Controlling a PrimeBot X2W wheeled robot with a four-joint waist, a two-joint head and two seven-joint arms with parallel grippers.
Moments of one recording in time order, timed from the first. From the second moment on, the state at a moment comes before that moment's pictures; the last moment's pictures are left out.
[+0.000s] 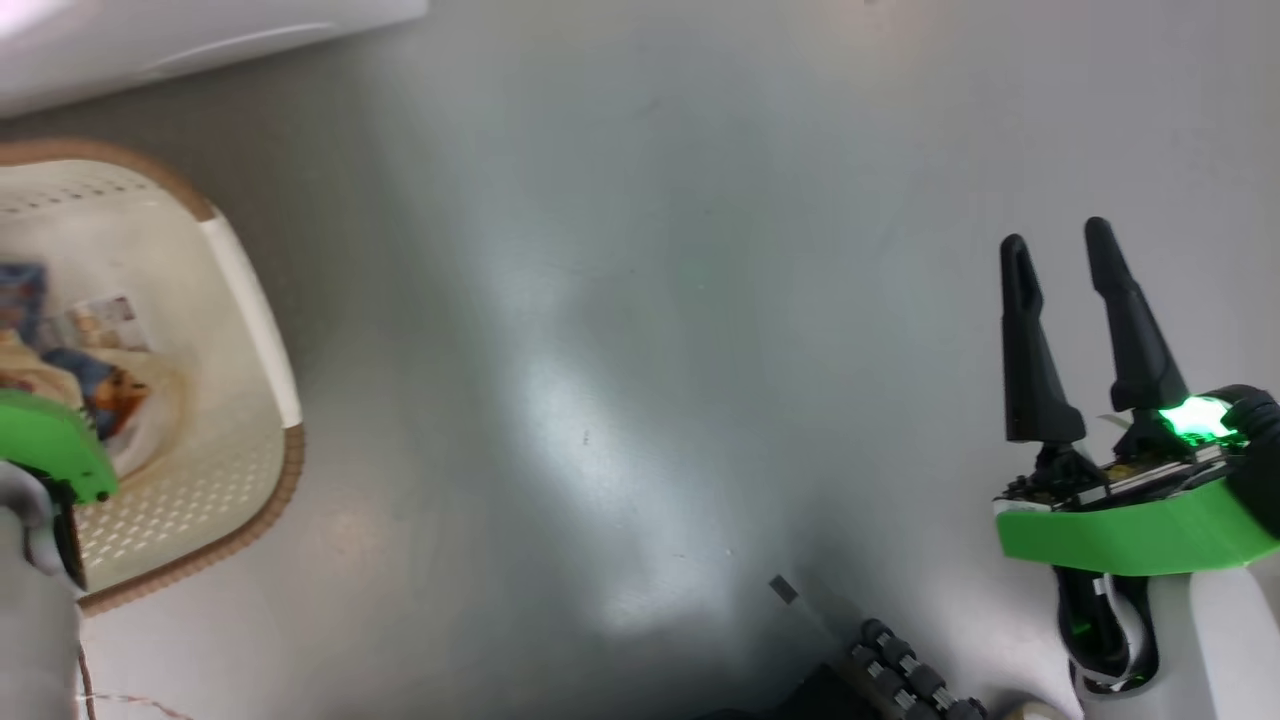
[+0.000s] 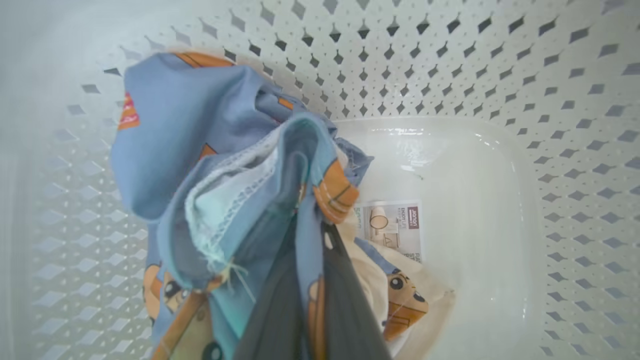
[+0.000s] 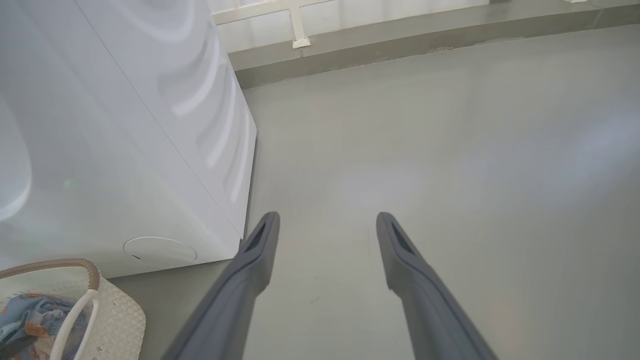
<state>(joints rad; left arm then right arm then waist) -0.86 0.33 -0.04 1.18 -0.25 0.10 -0.20 -0.25 -0.06 0.03 -0.15 0.36 0.12 -0.26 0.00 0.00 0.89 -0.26</state>
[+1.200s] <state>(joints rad) -0.29 0.05 0.06 0.19 -0.13 0.01 -0.25 -0.06 -0.18 -0.03 -0.12 0.29 0.12 -0.26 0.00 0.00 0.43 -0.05</state>
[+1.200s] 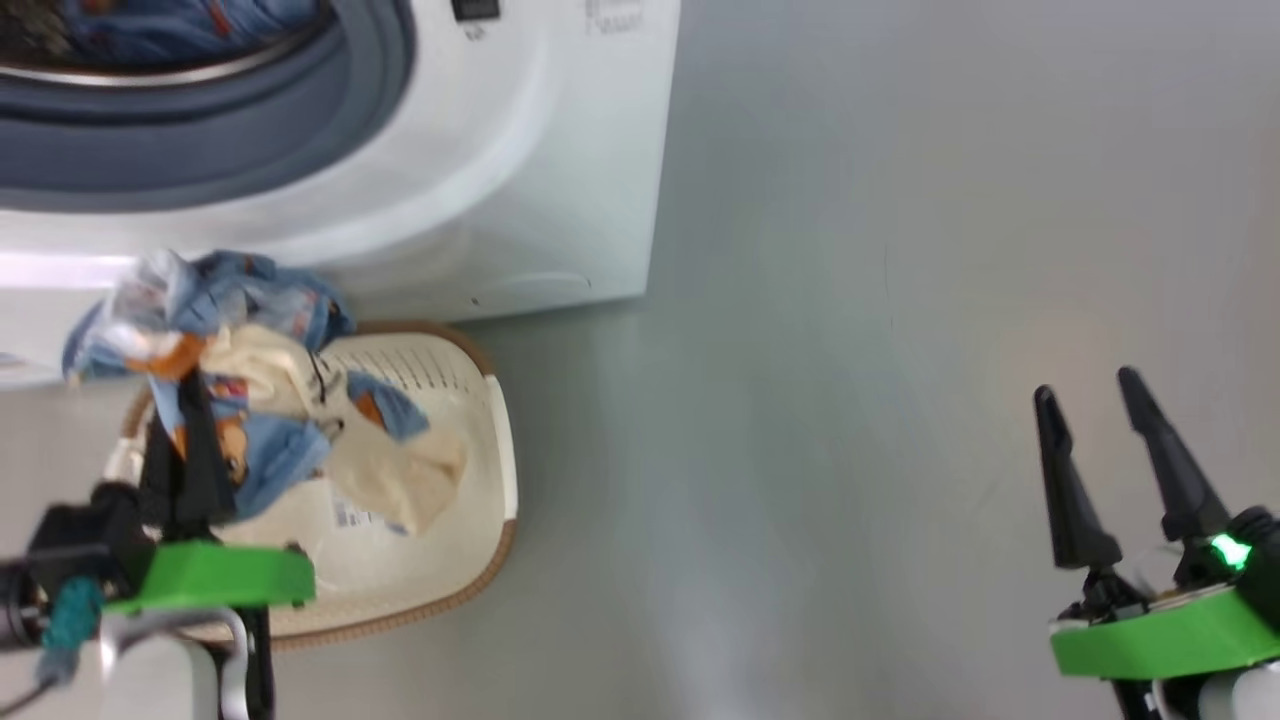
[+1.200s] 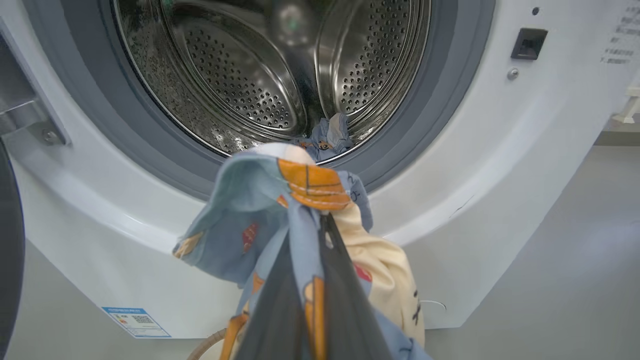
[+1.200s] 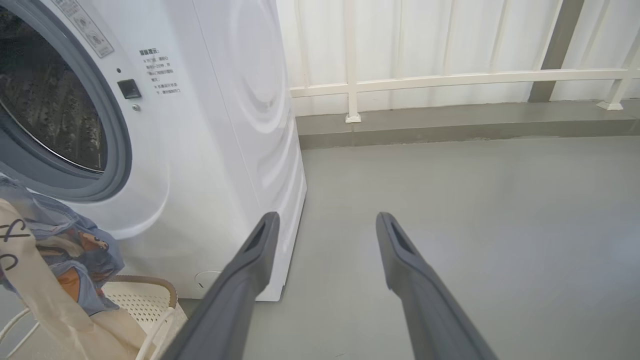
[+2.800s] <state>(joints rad) 0.16 0.05 -0.04 0.01 -0.11 0.01 -0.25 0.17 -0.15 0.04 -0.05 0.25 0.12 -0.26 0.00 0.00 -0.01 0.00</state>
